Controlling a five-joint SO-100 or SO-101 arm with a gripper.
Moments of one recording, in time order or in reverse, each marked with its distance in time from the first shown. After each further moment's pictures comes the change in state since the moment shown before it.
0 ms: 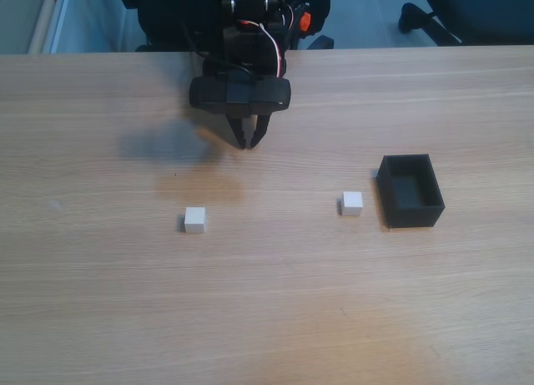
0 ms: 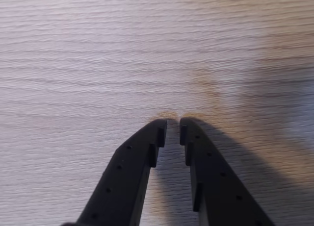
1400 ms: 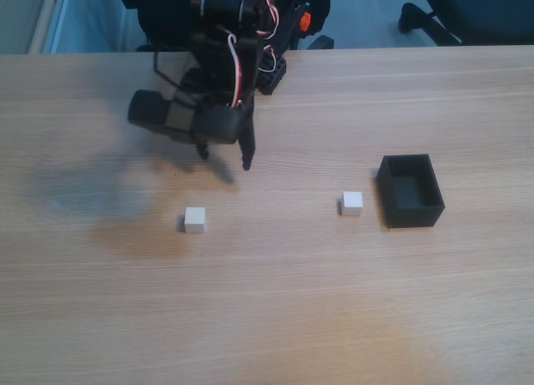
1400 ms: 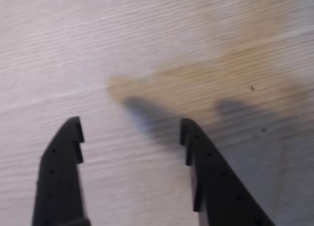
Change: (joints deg) arm 16.2 -60.8 -37.9 -25.8 -6.3
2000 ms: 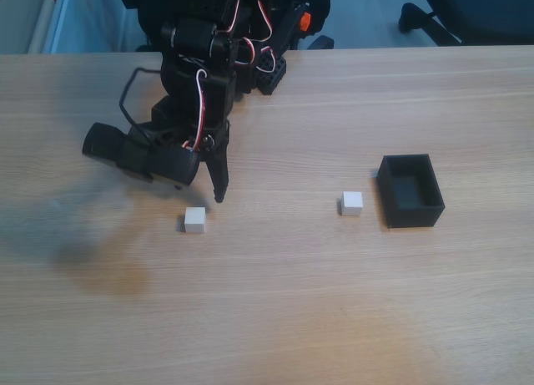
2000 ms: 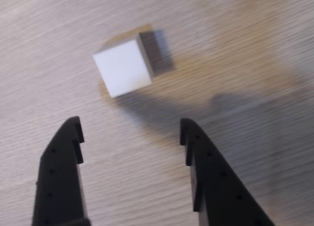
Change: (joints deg) arm 5.3 -22.3 -15.0 -7.0 0.3
